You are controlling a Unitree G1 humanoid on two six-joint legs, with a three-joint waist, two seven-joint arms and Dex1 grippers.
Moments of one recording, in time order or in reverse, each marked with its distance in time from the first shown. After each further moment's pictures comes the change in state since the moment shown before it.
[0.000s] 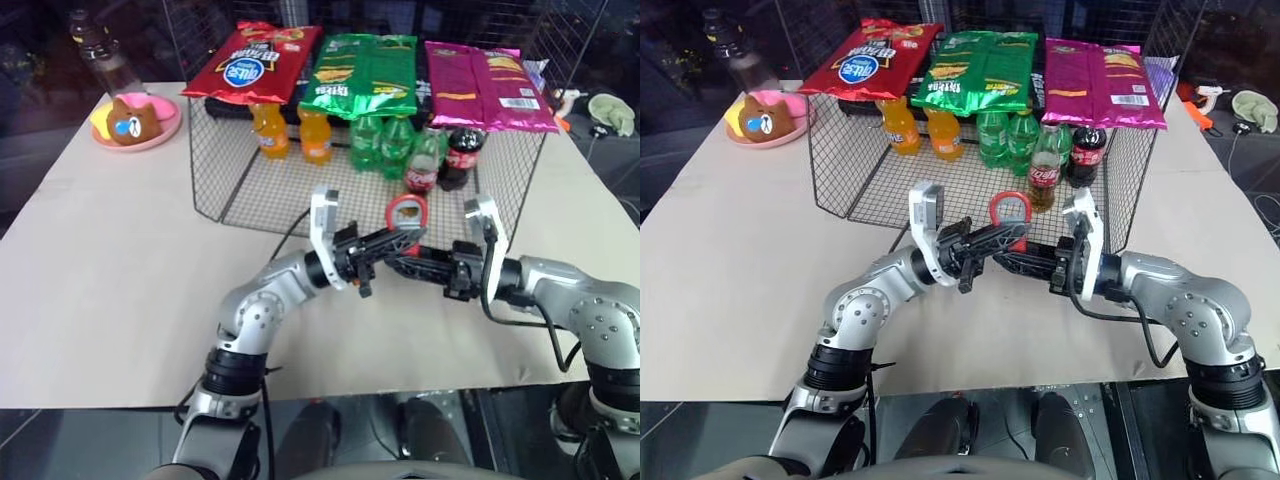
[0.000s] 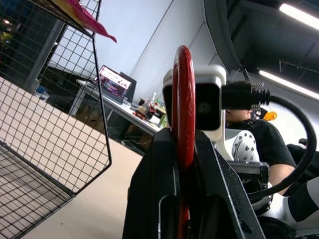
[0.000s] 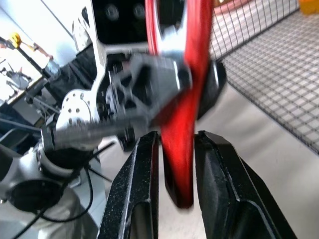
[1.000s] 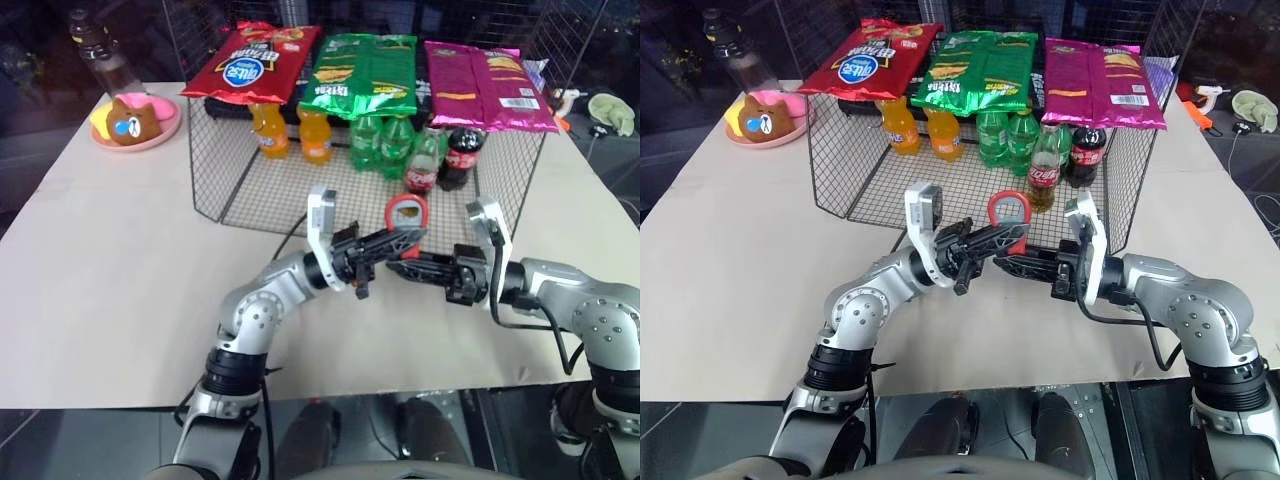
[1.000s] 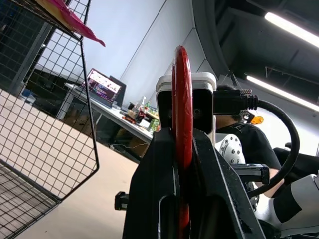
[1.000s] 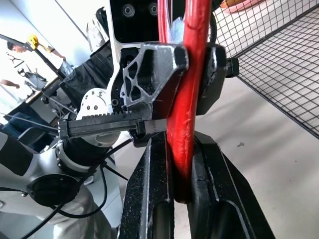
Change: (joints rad) left arm 0.002 -0.009 0.001 0.005 -0.033 0.007 -0.023; right arm -0.003 0.010 -0.002 0.001 0.026 -0.001 0.022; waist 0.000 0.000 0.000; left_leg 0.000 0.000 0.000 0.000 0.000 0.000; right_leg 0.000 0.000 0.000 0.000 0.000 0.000
